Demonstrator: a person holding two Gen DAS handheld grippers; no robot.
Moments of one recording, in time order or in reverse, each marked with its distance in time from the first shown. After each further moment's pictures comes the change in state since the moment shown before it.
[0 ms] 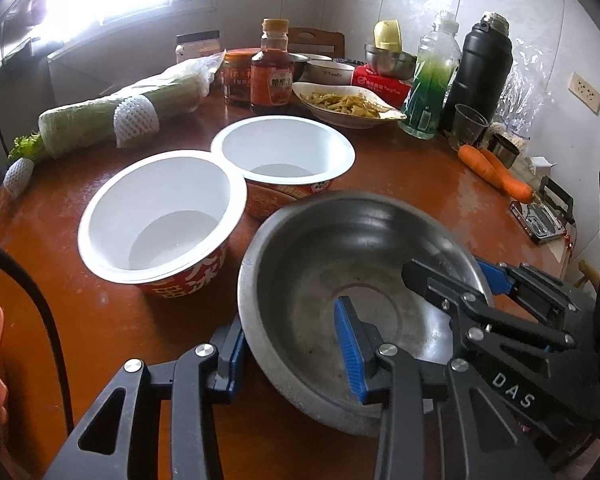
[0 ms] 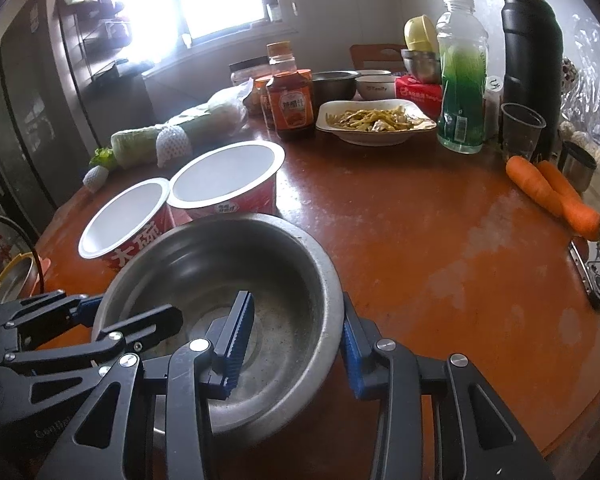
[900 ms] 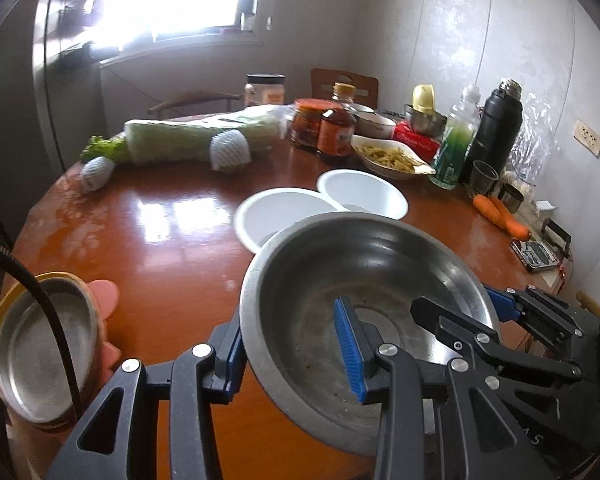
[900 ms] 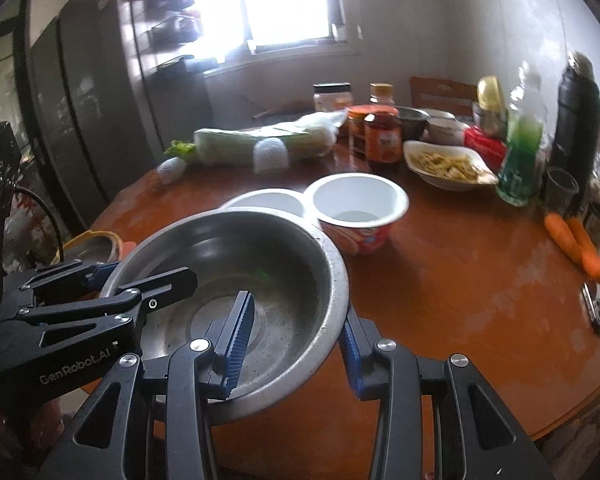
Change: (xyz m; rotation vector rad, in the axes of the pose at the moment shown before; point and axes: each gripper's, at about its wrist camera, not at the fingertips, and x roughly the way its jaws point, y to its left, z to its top) left arm -0.096 0.069 -0.023 -0.084 -0.136 0.068; right arm -0.056 0.102 -0.004 -0.153 -0.057 0.103
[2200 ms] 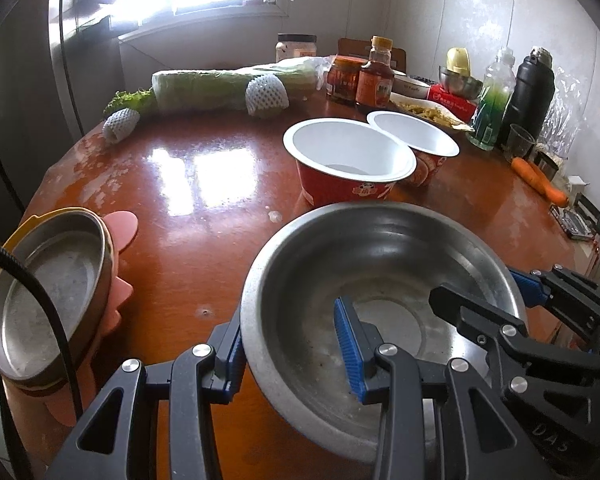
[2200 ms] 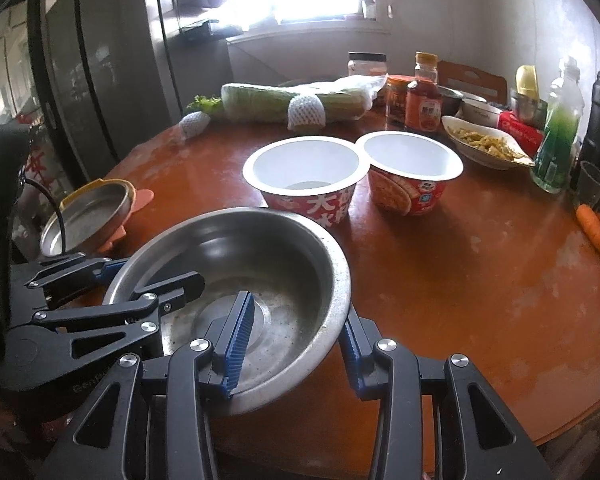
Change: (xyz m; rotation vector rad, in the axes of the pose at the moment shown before) left arm 0.032 0.020 -0.044 -0.013 0.100 0.091; right arm 0.035 0.028 -0.029 -0.053 0.092 0.030
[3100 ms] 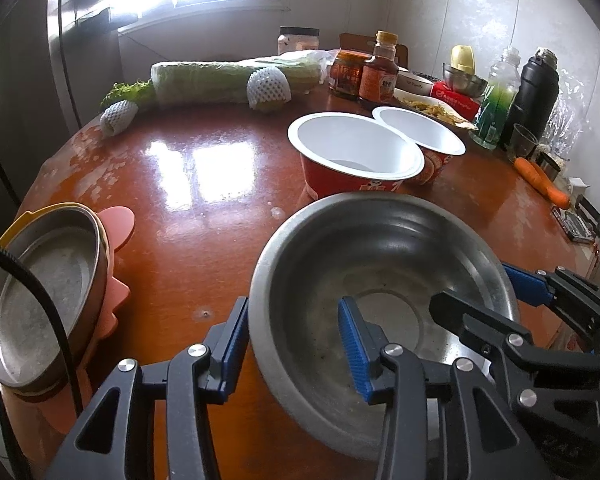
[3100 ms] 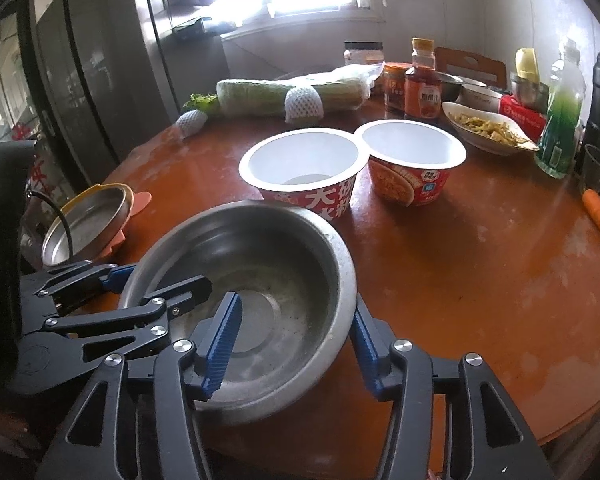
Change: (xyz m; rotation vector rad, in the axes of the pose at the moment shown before) left arm 0.005 0.006 0.004 -0.014 0.020 -0.011; right arm 0.005 -0.004 0.003 0.038 0.025 0.021
